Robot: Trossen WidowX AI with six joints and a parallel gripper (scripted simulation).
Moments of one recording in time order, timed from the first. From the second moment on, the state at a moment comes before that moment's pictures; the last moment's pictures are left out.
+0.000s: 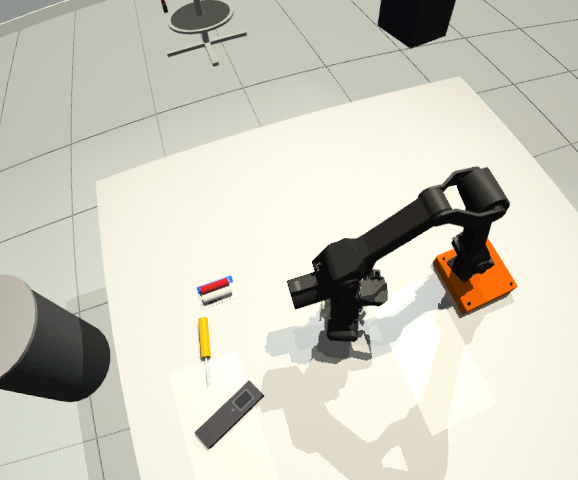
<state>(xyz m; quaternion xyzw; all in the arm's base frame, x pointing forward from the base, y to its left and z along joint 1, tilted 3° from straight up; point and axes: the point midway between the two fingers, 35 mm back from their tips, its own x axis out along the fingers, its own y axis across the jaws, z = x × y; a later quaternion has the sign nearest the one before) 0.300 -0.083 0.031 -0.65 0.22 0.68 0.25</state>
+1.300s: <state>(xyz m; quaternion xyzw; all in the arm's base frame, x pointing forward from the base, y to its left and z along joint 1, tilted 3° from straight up) 0.292 -0.081 0.061 -0.64 0.22 0.69 0.25</state>
